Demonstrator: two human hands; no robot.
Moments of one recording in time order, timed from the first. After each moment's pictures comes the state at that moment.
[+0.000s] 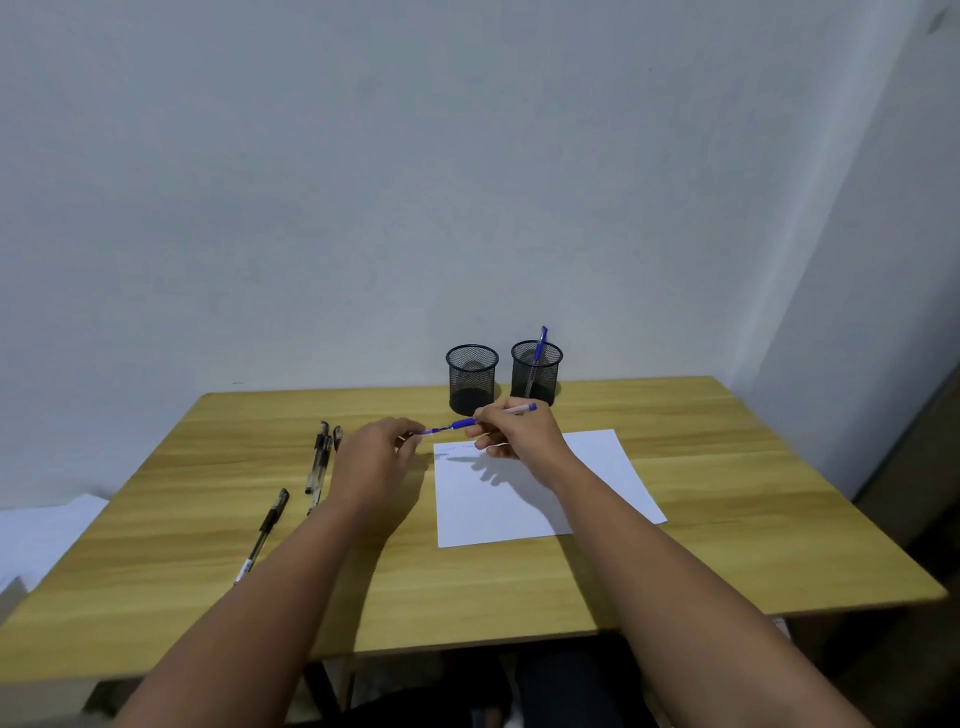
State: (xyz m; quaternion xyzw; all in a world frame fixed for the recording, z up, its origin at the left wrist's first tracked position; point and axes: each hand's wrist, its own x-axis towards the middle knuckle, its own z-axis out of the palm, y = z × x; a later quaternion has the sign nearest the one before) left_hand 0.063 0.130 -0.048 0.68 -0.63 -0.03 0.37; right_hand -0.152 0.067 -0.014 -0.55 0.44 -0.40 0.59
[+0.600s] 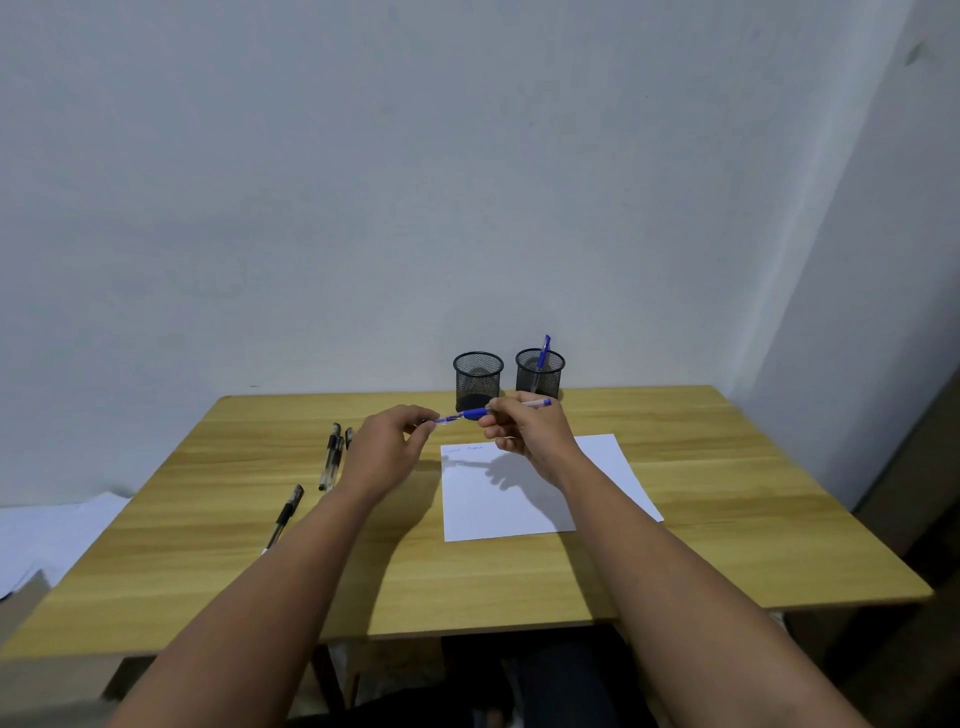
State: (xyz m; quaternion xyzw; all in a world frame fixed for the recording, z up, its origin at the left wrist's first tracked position) left_hand 0.055 0.143 -0.021 0.66 -0.62 -0.09 0.42; right_hand -0.155 0.083 0.004 -0.51 0.40 -0.45 0.61
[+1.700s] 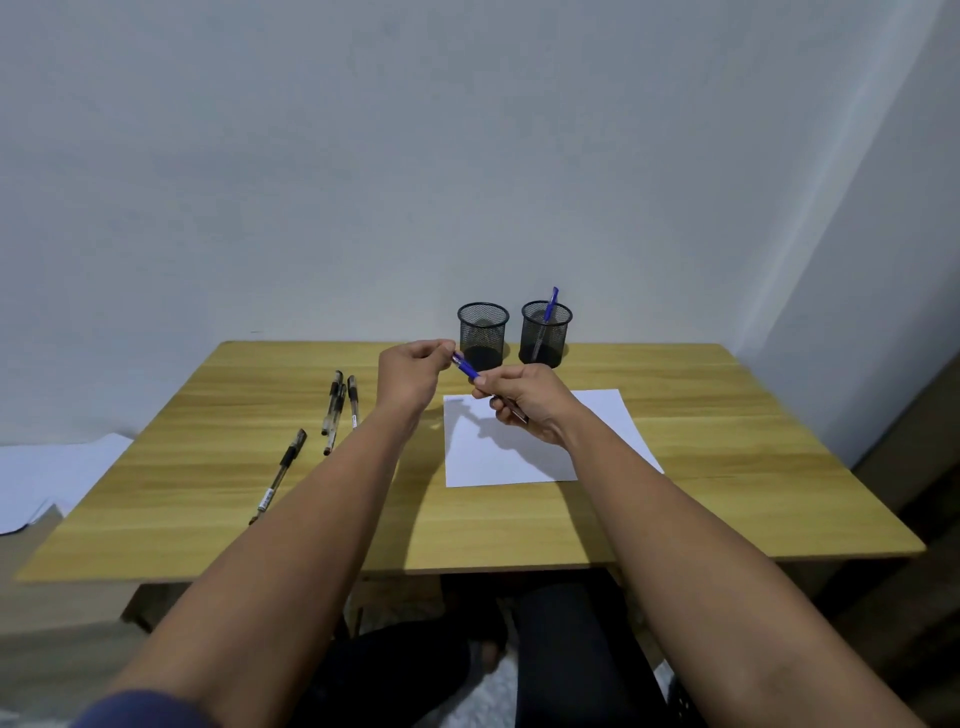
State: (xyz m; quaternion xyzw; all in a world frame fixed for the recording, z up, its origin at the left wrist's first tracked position) left_hand 0.016 0.127 -0.001 0.58 -0.39 -0.35 0.62; right_hand -0.157 0.083 -0.013 -0.55 0.40 -0.33 0.66
